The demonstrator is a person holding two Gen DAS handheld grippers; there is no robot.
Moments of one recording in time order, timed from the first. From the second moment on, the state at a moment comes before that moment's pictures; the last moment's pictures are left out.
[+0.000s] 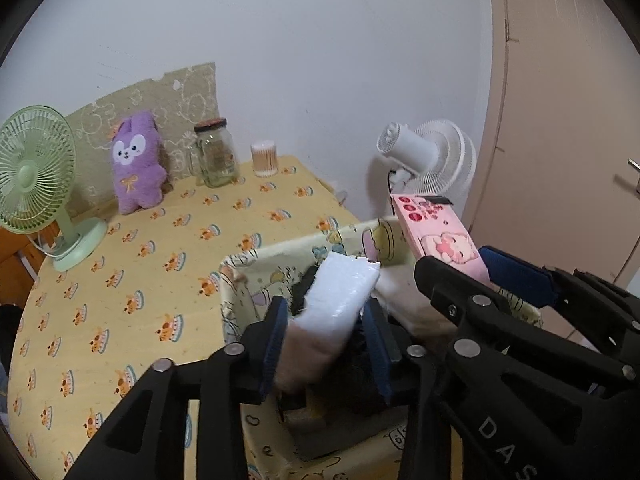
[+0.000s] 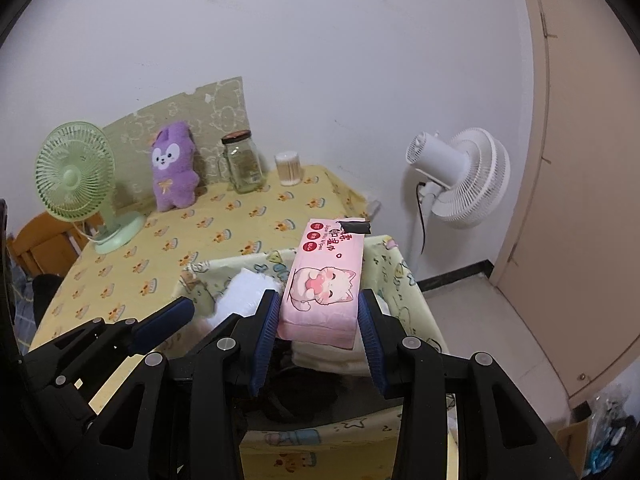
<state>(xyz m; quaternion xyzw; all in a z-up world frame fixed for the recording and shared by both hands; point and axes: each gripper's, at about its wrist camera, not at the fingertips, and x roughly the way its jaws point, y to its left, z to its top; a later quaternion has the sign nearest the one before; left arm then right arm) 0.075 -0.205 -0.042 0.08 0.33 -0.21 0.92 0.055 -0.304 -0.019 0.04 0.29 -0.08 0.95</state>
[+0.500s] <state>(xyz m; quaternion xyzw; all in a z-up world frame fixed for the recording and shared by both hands) 0.071 -0.195 -0.049 0.13 0.35 -0.18 0.91 0.066 -0.293 -0.035 0.04 0.33 -0.03 0.94</state>
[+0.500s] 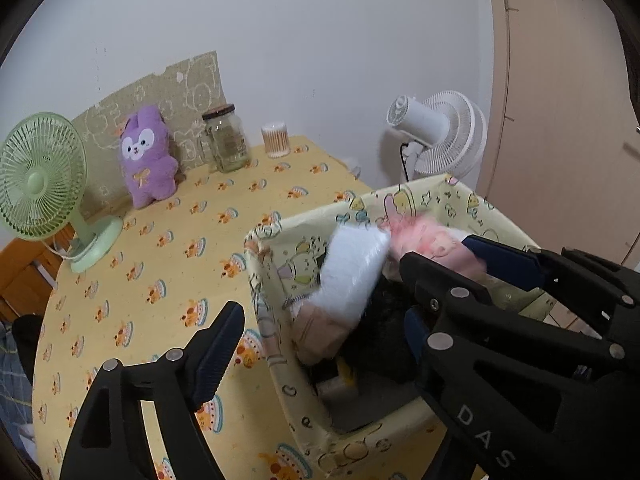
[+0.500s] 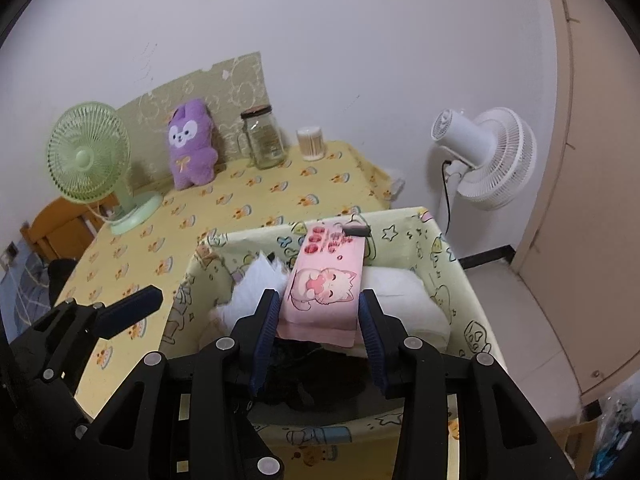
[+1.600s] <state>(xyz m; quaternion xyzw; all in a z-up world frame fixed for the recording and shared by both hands) 0.057 -0.153 -0.015 0.09 0.33 -0.18 0.92 0.045 -0.255 0.002 0.02 0.28 -0.08 0.96</state>
